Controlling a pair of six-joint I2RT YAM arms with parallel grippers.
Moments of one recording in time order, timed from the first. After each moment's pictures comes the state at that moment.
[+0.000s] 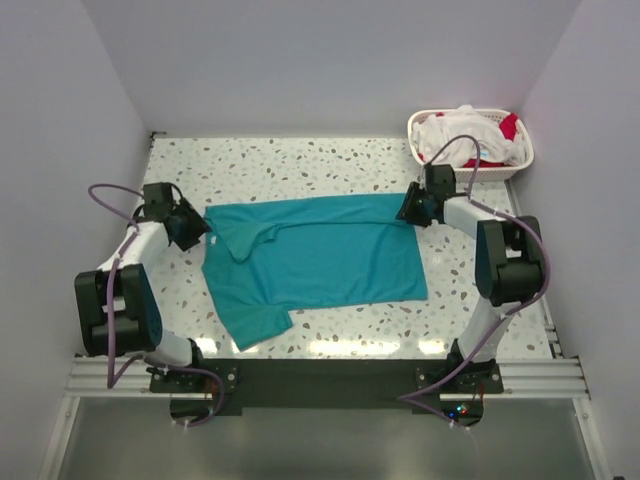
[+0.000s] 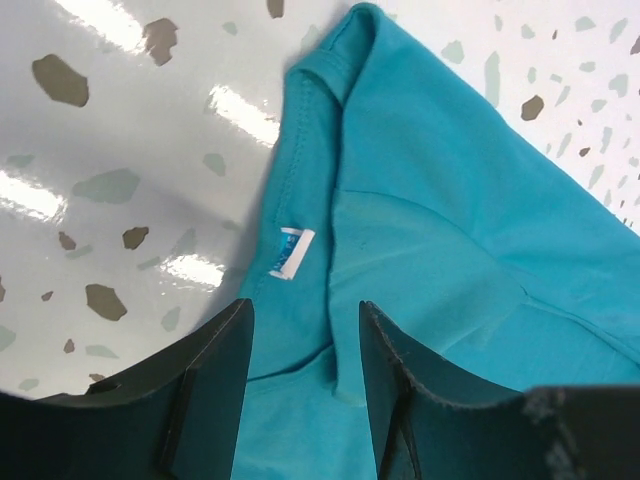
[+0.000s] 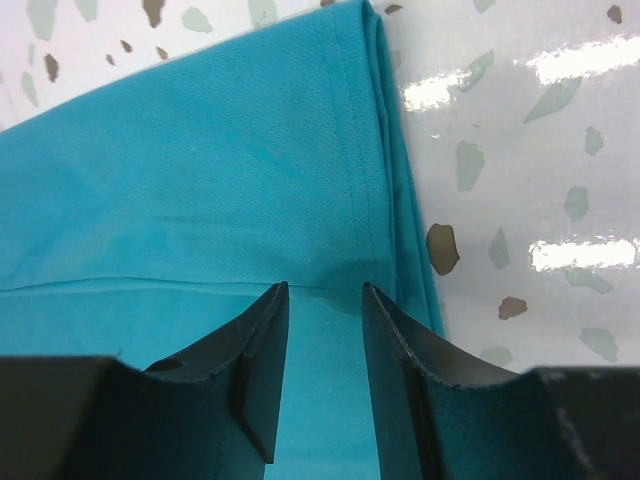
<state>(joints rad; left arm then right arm) 0.18 1.48 0.88 -0.36 0.11 -0.60 0.11 1.85 1.13 -0.20 -0.11 0.45</state>
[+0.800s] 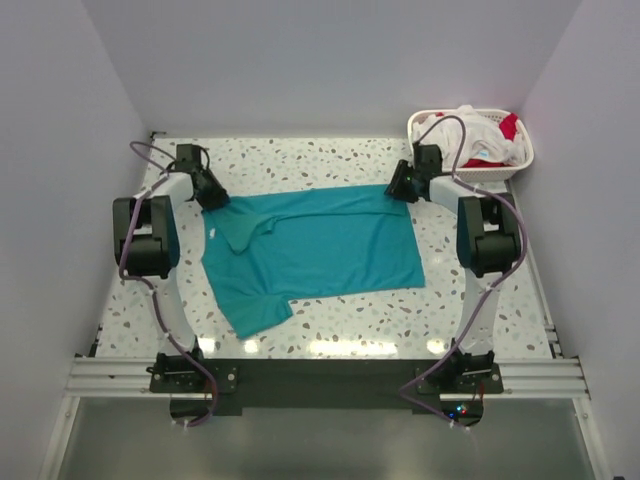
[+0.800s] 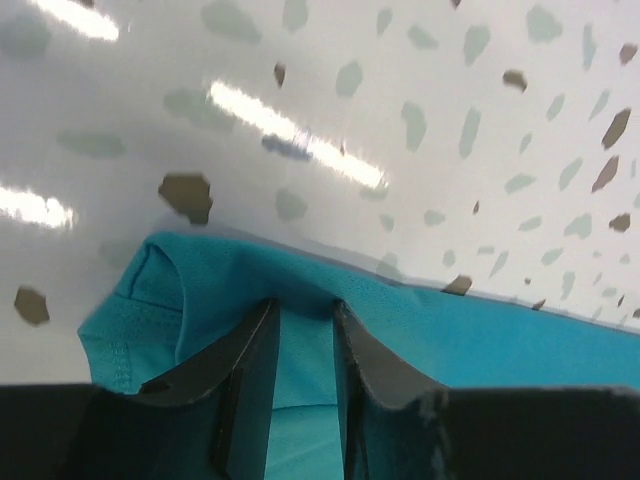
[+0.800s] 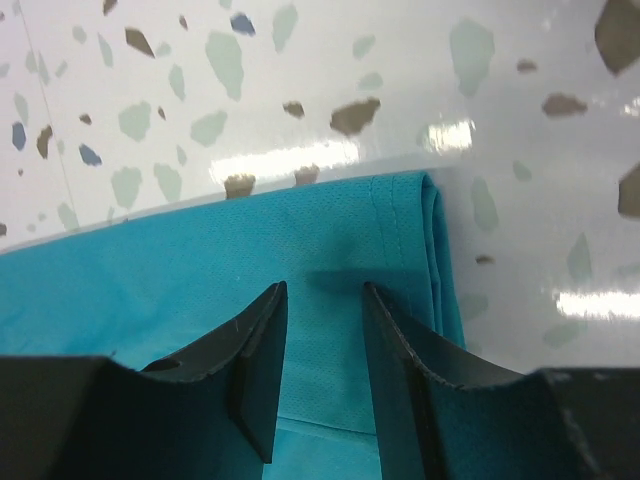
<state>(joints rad) 0.07 2.05 1.40 -0.37 0.11 -0.60 0.12 2.10 1.42 -0.16 -0.14 0.47</state>
